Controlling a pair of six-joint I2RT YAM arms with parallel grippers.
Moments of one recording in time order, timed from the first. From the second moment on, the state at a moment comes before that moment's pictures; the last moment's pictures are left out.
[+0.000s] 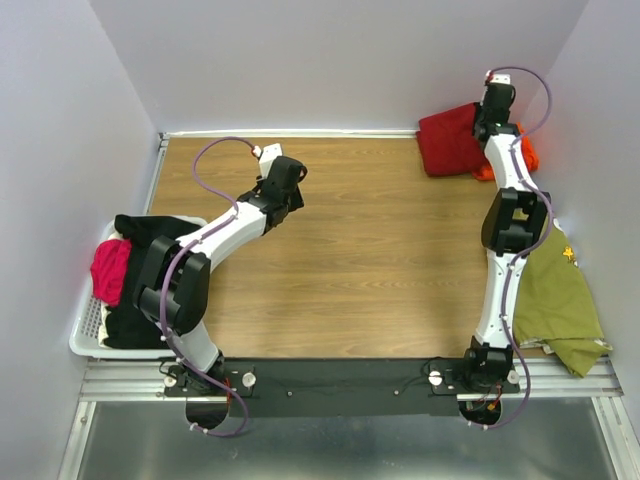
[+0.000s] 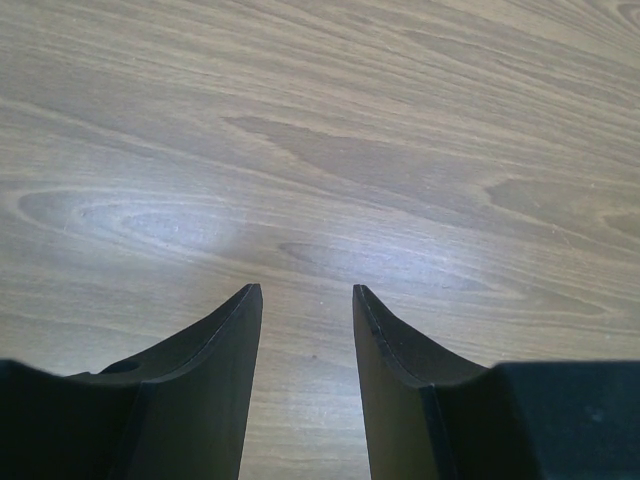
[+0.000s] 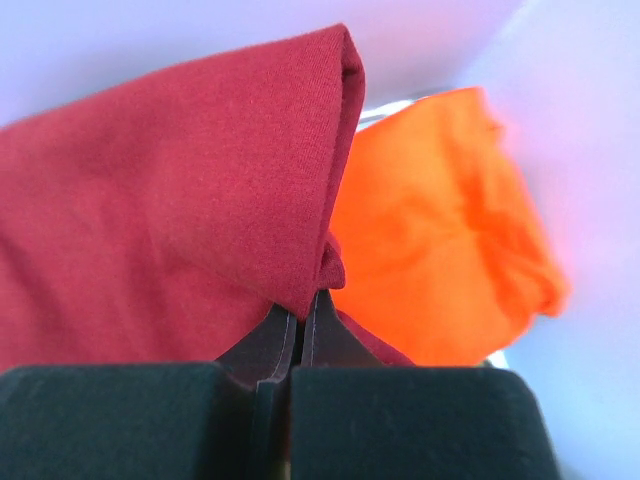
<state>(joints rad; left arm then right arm) -0.49 1.67 1.20 -0.22 -0.38 -0.62 -0.09 2.45 2.29 -0.34 0.25 -0.10</state>
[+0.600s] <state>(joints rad) -0.49 1.75 1.24 -0.22 -0.37 -0.61 -0.24 2.45 2.35 -0.34 0.28 -0.08</state>
